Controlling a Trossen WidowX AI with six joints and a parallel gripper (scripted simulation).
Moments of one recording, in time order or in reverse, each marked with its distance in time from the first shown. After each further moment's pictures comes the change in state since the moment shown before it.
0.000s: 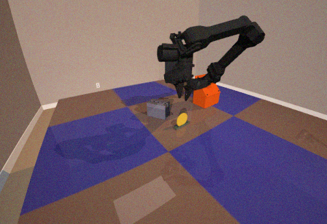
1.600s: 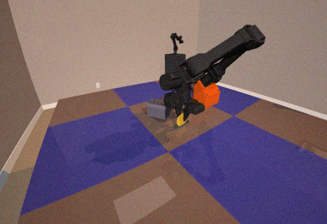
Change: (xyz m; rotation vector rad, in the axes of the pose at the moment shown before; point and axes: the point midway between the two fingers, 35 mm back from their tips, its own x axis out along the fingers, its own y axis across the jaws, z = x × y) arm 0.093 0.007 0.005 0.000 -0.002 0.011
